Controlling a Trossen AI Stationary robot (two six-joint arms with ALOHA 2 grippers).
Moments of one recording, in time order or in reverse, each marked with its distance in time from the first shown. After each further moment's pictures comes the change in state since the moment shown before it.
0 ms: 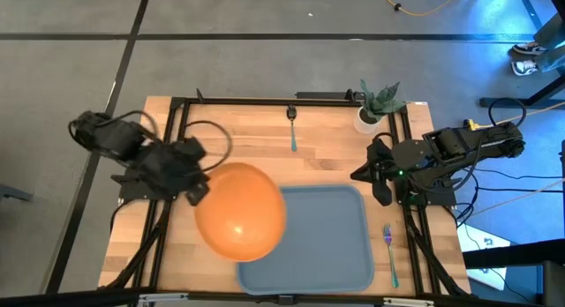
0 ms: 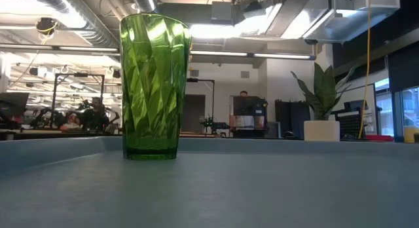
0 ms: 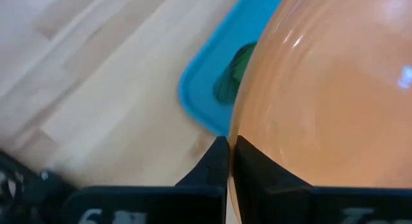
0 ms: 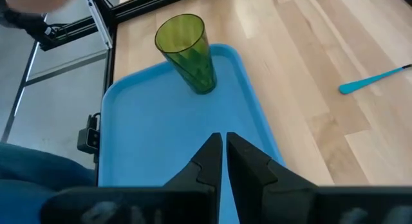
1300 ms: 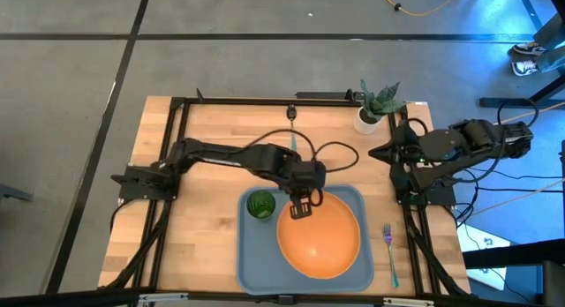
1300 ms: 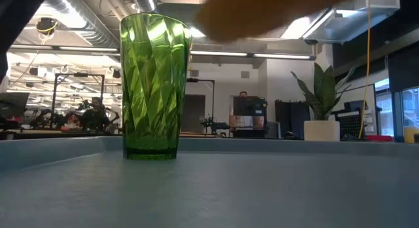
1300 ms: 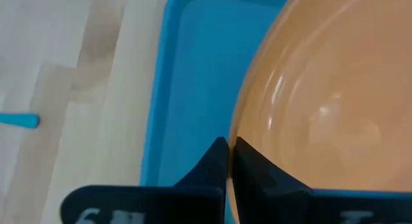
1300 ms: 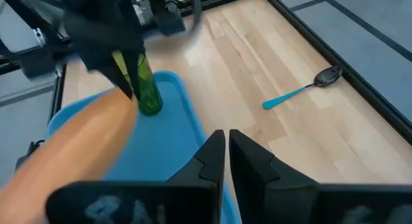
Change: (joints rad) left arm 0.318 0.819 0.454 0.384 0.267 0.802; right arm 0.000 -0.177 0.000 -0.135 0.247 -0.027
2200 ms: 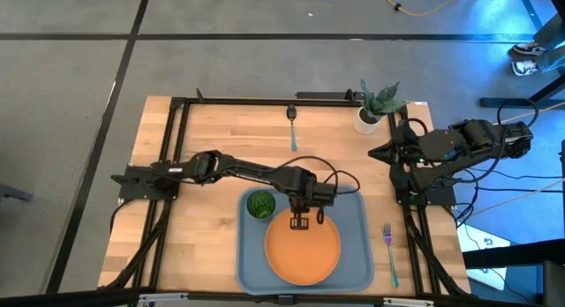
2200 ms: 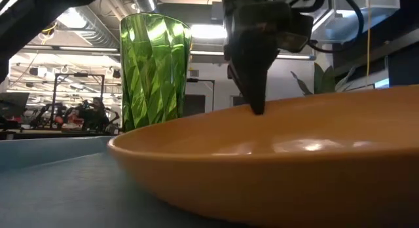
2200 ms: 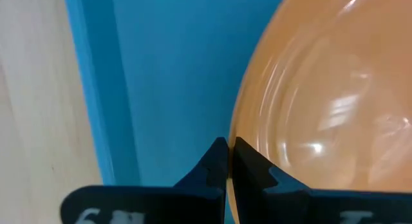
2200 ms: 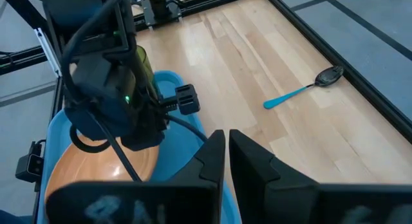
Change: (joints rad) left arm 0.000 0.252 0.000 -0.008 0.059 0.196; right arm 0.000 0.000 0.000 0.001 -0.002 0.001
